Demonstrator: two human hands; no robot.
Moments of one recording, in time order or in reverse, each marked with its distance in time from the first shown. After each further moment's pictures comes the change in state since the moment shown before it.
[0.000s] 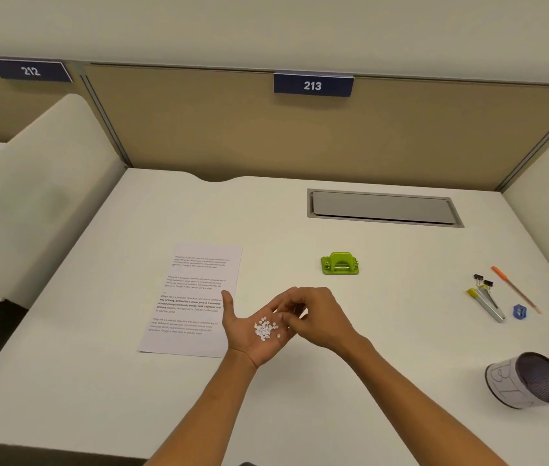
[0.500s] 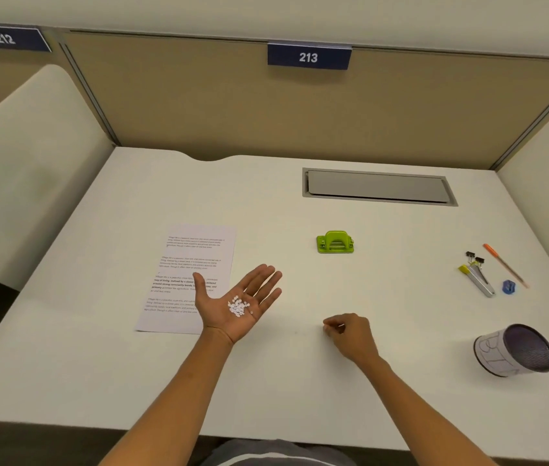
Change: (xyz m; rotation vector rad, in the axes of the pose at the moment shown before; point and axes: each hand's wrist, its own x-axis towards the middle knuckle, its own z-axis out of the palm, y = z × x) left_hand -0.026 0.030 -0.017 0.003 0.082 0.098; right_hand -0.066 0.126 0.033 -0.045 0.159 0.522
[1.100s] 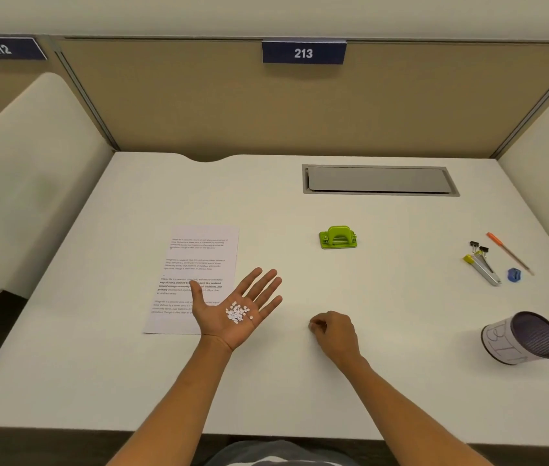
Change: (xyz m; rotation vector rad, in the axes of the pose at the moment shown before) left_hand -0.018 0.004 -0.002 0.000 -0.018 -0.032; right_hand -0.007 -0.022 0.044 -0.103 0.004 0.006
